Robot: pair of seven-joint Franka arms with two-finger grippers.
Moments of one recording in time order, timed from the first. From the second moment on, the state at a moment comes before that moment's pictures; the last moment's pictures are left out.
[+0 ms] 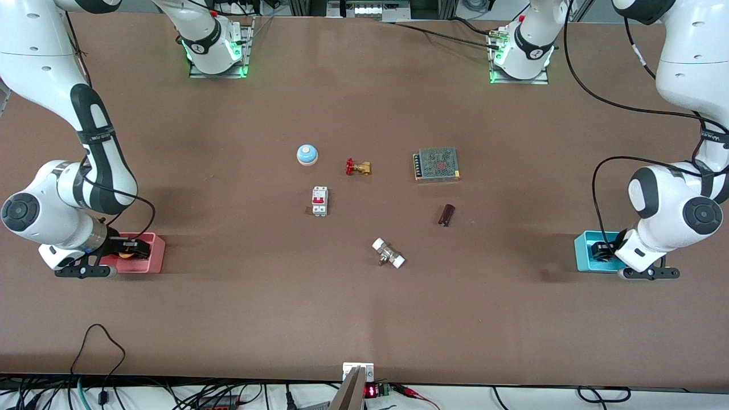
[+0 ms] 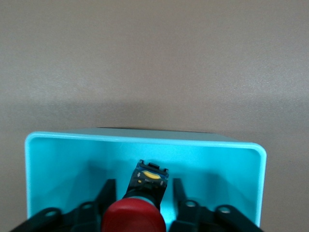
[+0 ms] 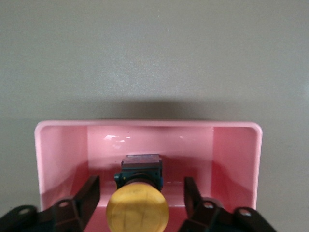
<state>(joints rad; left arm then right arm) 0.23 0.69 -0.03 -1.70 0.14 2.42 0.09 -0.15 0.69 -0.01 -1.64 -0.04 2.38 -0.14</state>
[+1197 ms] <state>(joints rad) 0.22 0.49 -0.13 -1.51 0.14 1.89 0.06 -0.13 0.49 0.05 -1.61 -0.04 2.01 -0.13</state>
